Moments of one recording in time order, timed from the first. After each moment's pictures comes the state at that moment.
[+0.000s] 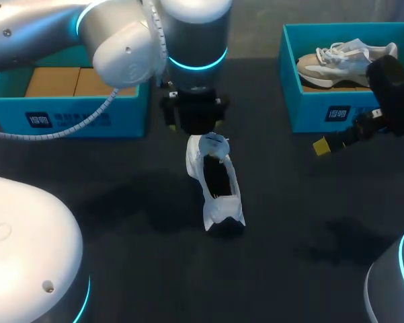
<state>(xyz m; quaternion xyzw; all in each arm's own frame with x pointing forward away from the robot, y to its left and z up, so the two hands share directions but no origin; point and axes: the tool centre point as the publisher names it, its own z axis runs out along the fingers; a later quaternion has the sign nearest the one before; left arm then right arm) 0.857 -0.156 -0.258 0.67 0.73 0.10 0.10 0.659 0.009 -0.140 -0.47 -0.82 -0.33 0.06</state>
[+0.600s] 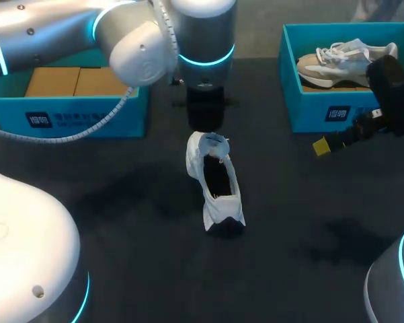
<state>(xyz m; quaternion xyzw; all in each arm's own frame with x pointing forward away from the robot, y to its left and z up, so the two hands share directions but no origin) 0.869 -0.187 -0.287 0.71 0.70 0.07 0.08 0.659 0.009 -0.140 -0.47 -0.82 -0.33 0.06</state>
